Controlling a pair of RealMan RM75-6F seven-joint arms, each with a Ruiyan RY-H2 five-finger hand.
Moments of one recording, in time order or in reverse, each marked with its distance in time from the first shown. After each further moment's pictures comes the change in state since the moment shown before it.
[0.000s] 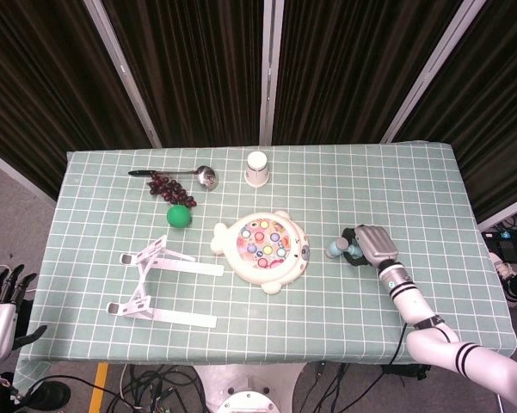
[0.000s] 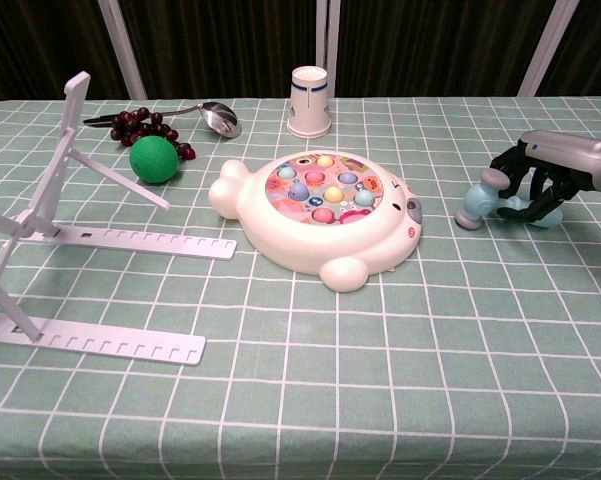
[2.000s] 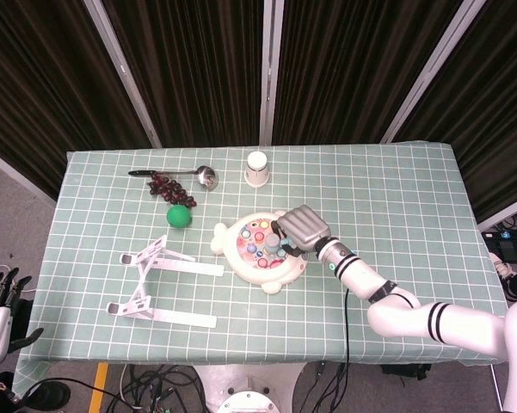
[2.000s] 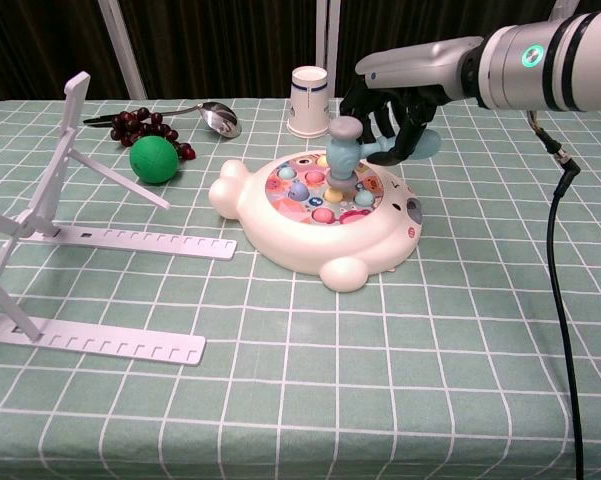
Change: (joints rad) left arm 0.017 -0.009 0.002 0.027 -0.009 0.007 -0.037; right arm 0.417 0.129 0.006 -0.315 0.252 -0.149 -0.383
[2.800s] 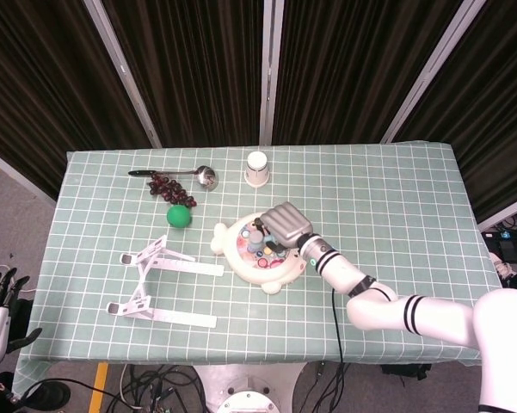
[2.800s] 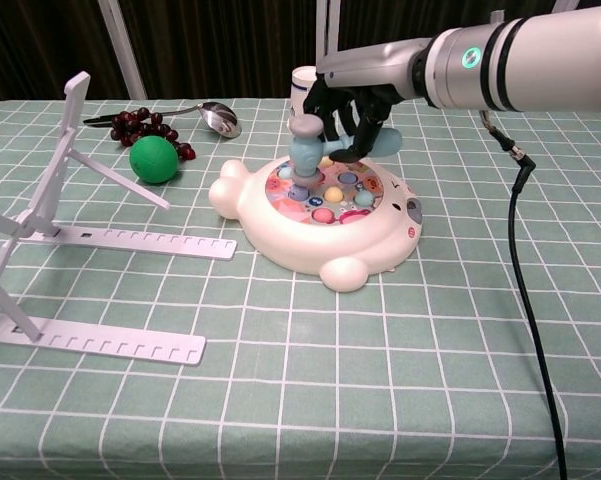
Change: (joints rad) left arm 0.003 -0.002 -0.003 0.008 -0.003 0.000 -0.006; right arm 0.093 -0.088 0.001 0.079 0.077 0.002 -0.023
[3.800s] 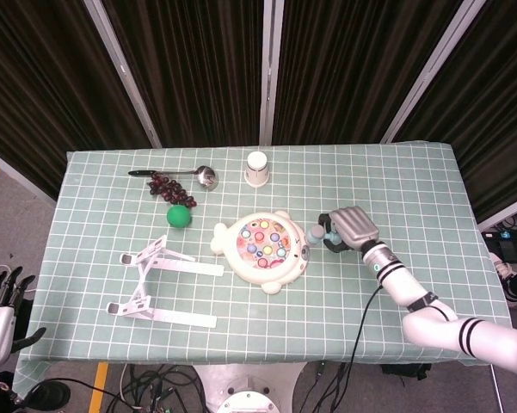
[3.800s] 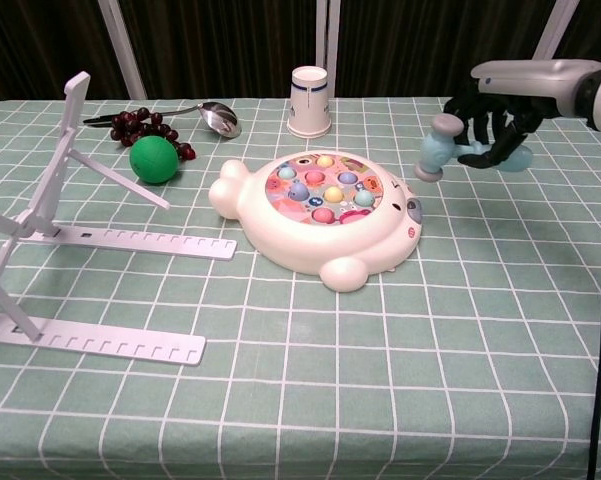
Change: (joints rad) left arm -0.002 0.013 0.004 -0.046 0.028 0.016 0.048; right arm -0.284 0.134 -0.092 0.022 -0.211 0.138 0.345
